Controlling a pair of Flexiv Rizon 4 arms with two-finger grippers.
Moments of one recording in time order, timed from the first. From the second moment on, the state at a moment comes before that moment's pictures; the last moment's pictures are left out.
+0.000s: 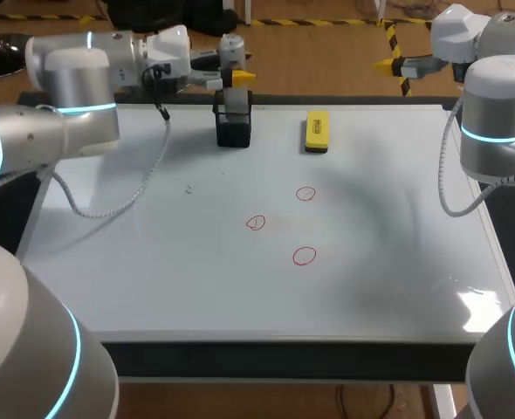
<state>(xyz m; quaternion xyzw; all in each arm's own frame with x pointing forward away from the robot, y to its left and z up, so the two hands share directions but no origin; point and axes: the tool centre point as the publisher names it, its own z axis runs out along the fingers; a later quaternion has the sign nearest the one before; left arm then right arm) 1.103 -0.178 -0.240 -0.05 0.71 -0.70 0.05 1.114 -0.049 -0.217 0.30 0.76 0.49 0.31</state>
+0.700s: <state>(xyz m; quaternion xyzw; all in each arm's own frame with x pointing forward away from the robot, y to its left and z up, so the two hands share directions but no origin) 1.091 -0.177 -0.175 -0.03 0.72 -0.69 0.07 1.114 -0.049 -0.217 0.30 0.76 0.49 0.31</state>
